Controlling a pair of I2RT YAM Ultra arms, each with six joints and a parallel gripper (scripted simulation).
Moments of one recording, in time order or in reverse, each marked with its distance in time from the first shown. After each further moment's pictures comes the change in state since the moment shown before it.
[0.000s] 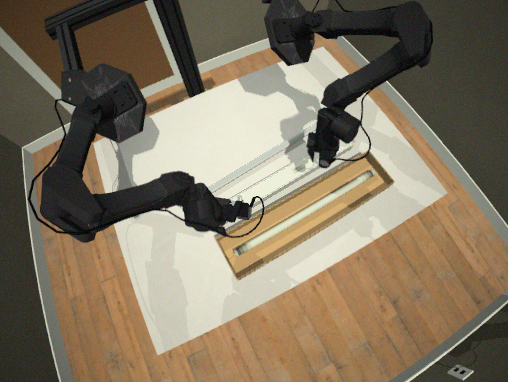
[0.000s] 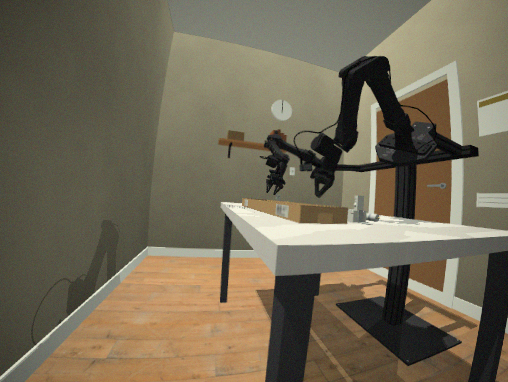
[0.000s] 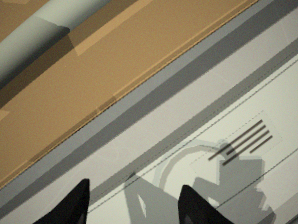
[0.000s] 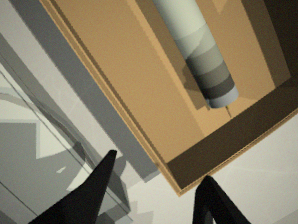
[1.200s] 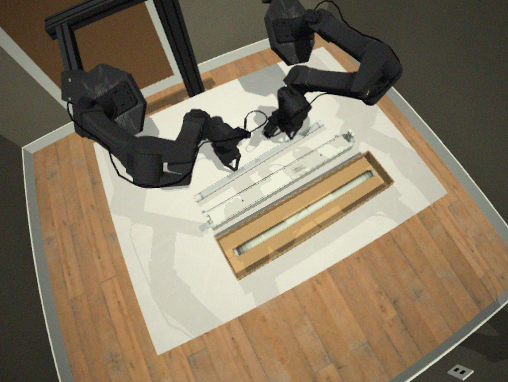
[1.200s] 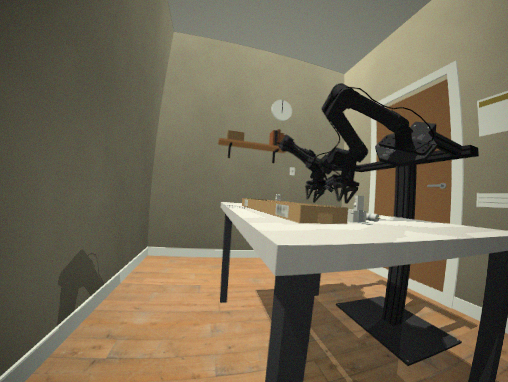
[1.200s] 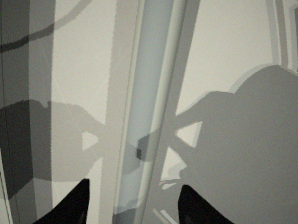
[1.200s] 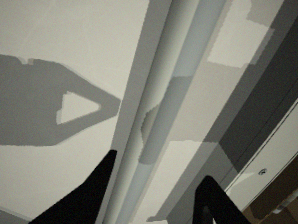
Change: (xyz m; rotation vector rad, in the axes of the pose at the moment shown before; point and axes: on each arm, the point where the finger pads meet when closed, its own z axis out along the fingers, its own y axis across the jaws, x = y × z) left arm 0.091 -0.131 -0.027 0.053 0.171 0.744; right arm 0.062 0.220 -0.041 -0.016 0.101 -0.887
